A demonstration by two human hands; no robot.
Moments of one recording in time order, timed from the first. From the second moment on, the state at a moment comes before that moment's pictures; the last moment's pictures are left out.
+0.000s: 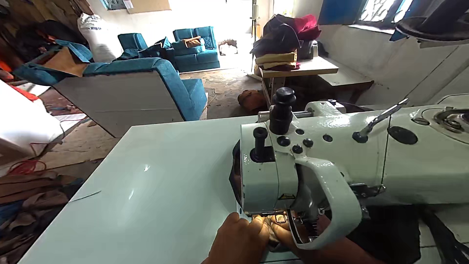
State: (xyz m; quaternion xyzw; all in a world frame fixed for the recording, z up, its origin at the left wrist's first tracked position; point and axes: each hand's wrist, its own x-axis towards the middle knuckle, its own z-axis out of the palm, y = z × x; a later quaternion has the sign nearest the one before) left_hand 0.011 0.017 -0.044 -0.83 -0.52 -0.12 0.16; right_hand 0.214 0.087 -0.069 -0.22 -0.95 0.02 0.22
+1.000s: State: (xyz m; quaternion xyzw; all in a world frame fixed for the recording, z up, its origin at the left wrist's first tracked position) left_hand 0.010 0.020 -0.042 -0.82 -0.53 -0.13 0.18; right_hand 0.206 0.082 -0.088 -0.25 -0.95 -0.02 0.21
